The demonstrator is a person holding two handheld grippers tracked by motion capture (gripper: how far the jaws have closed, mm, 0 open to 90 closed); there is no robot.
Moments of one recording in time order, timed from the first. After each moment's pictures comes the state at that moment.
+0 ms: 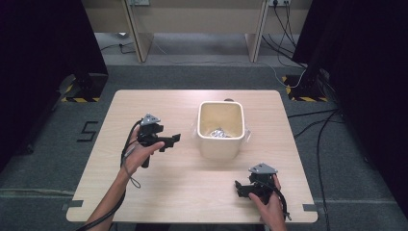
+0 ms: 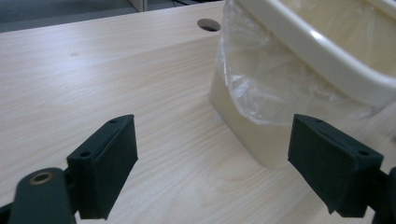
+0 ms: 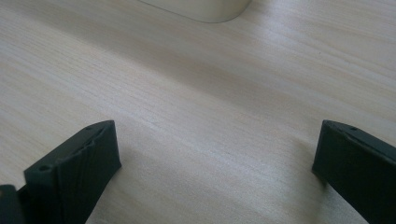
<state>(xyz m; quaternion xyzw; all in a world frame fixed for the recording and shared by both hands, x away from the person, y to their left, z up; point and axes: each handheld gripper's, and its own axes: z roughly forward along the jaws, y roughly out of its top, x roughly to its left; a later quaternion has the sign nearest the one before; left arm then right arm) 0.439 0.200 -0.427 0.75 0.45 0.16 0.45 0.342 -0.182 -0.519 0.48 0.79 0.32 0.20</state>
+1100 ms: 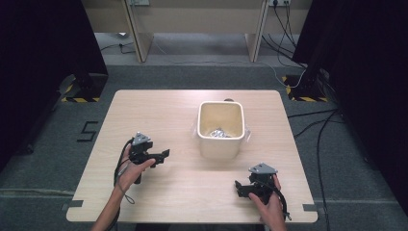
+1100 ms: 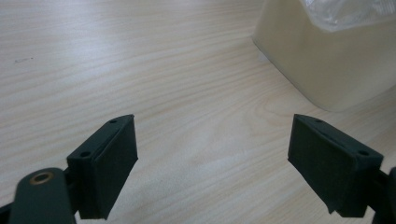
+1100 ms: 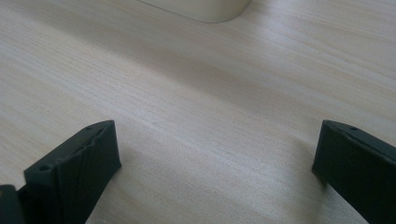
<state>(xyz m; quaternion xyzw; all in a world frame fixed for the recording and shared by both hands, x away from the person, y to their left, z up) 0.414 0.233 -0.490 0.74 0.48 0.17 0.43 0.342 -0.182 -0.519 0.48 0.79 0.32 0.20</state>
